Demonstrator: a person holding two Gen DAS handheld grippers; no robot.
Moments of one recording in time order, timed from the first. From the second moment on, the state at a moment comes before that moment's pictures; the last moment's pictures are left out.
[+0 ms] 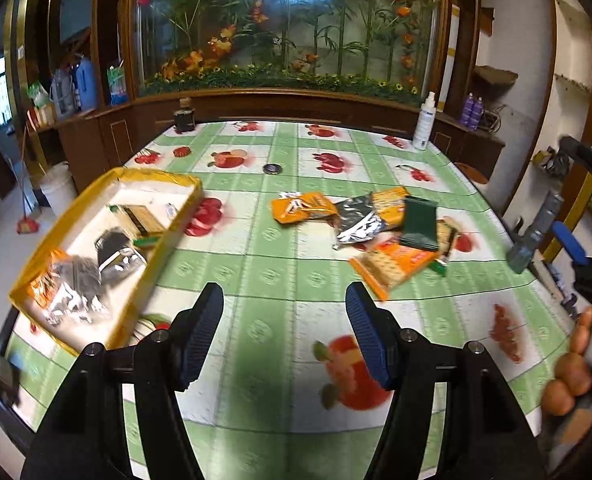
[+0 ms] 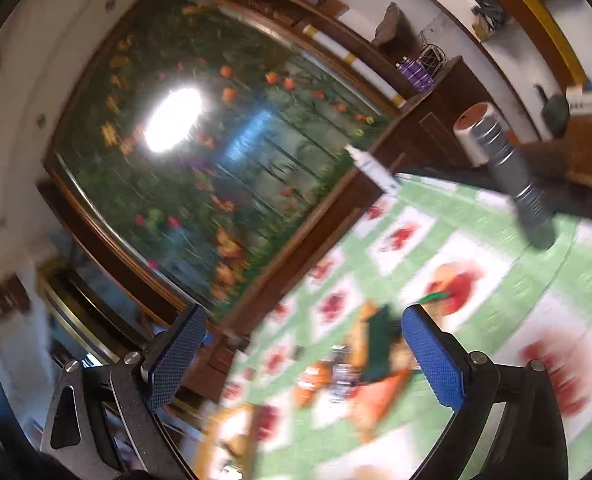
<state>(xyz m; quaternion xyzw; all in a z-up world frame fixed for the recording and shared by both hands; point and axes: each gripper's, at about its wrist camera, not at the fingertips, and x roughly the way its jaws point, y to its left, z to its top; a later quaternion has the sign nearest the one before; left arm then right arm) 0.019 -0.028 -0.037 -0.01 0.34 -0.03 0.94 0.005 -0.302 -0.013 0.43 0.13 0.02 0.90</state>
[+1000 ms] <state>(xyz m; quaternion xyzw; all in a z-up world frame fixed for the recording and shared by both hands) 0.094 -0.017 -0.051 0.06 0.33 0.01 0.94 0.066 -0.267 -0.048 0.15 0.31 0.12 0.93</state>
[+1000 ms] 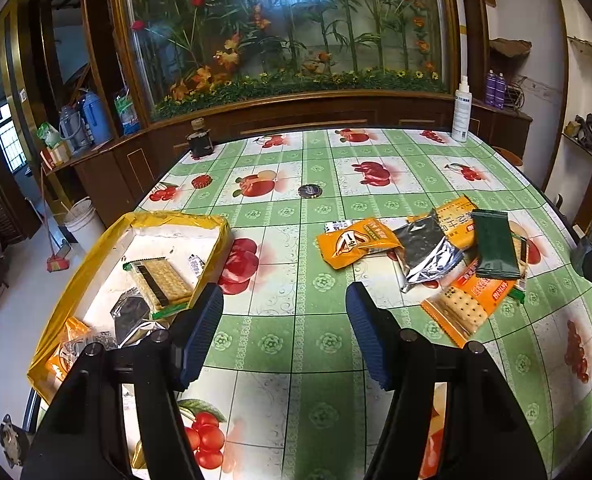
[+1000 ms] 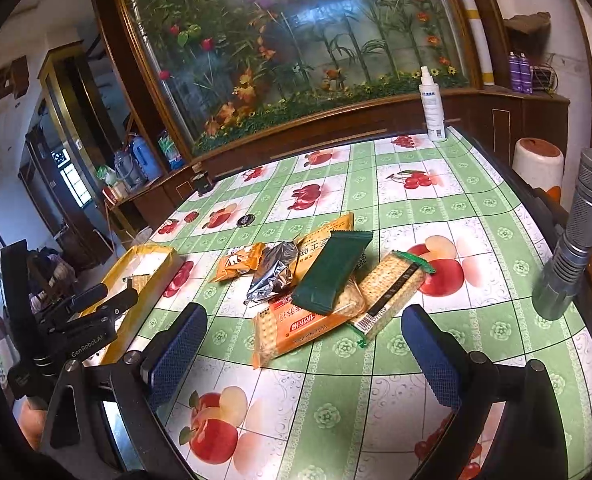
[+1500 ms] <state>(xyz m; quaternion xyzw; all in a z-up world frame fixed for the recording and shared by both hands) 0.153 -0.011 -0.075 0.04 0.38 -0.04 0.92 0.099 -0.250 -0.059 0.13 0.34 0.11 0.92</state>
